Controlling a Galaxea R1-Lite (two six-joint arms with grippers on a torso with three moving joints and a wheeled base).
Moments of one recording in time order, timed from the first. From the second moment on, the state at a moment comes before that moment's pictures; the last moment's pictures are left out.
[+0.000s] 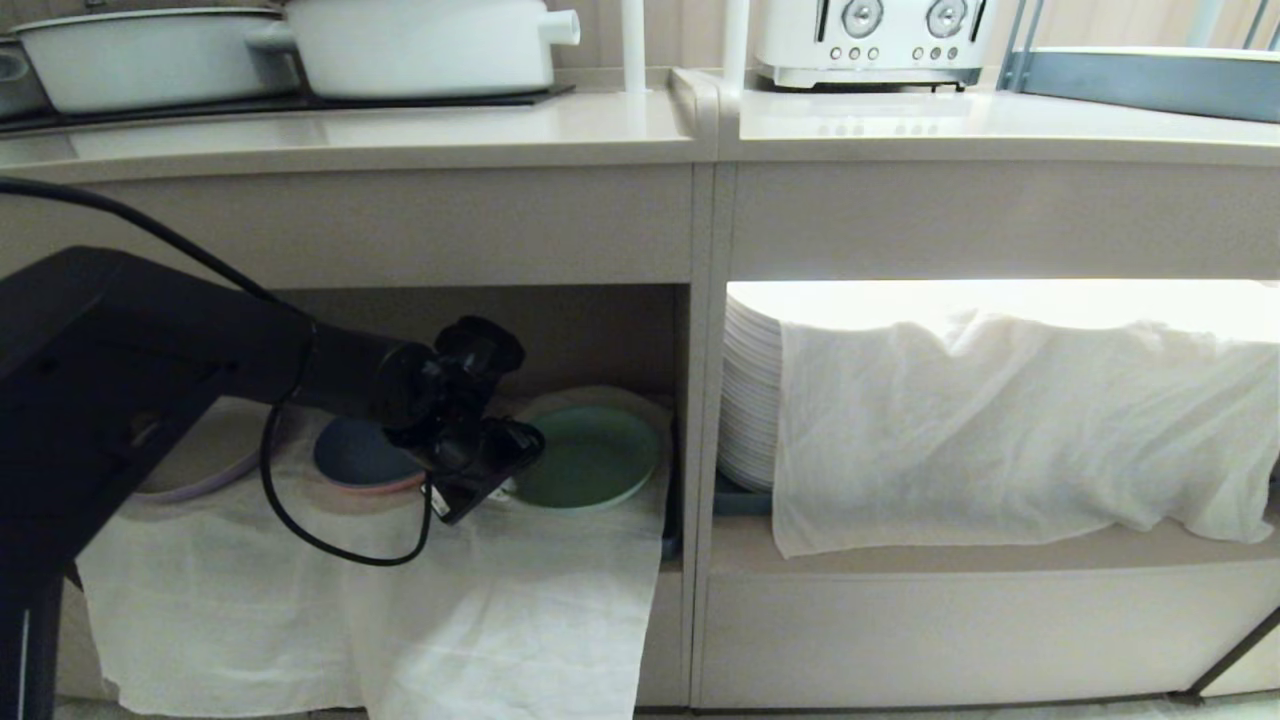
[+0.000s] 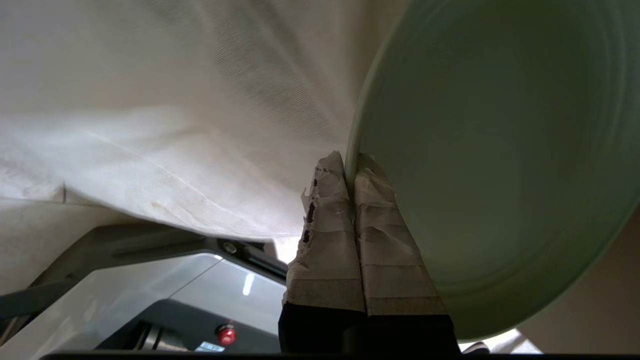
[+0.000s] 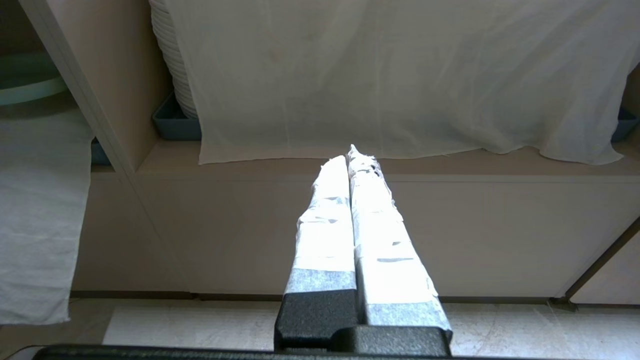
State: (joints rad) left arm -0.33 2.14 -1.40 0.34 0.06 -1.06; right arm 0.00 0.00 0.00 0.00 0.00 0.00
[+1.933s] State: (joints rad) left arm -0.33 2.28 -1.54 0.34 0.10 -1.06; right arm 0.00 0.00 0.00 0.00 0.00 0.00
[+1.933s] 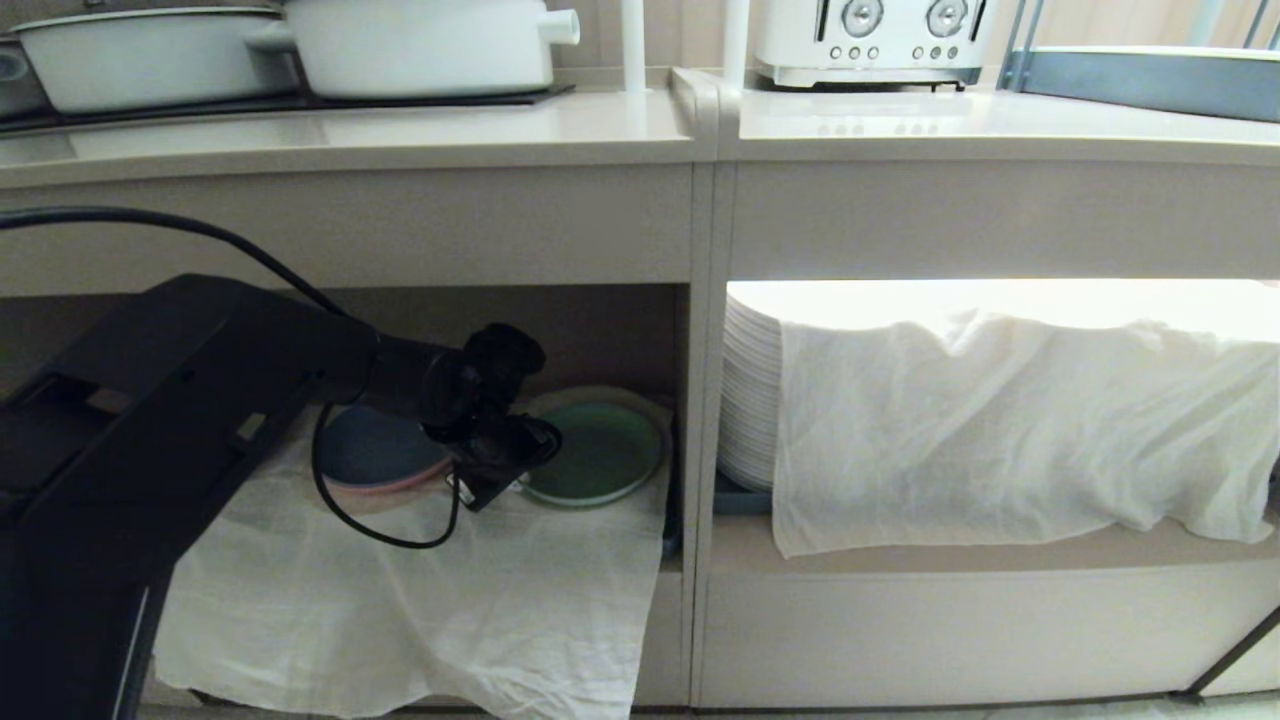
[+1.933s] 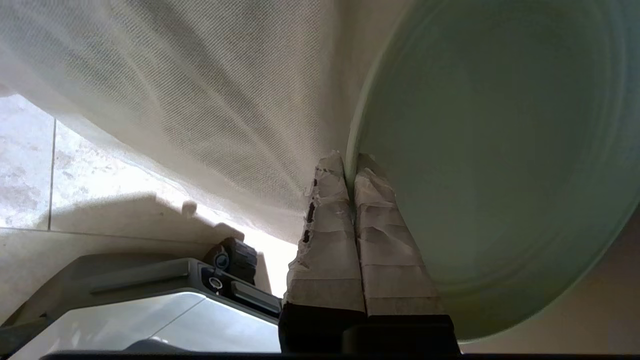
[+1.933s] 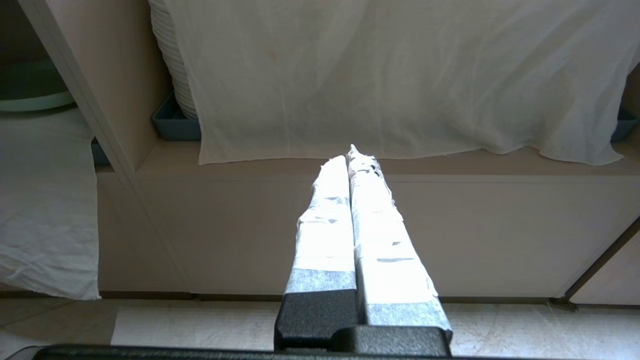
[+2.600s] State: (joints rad) left arm -0.33 2.31 -1.57 0.34 0.13 -1.06; right arm 0.00 0.00 0.00 0.00 0.00 0.00
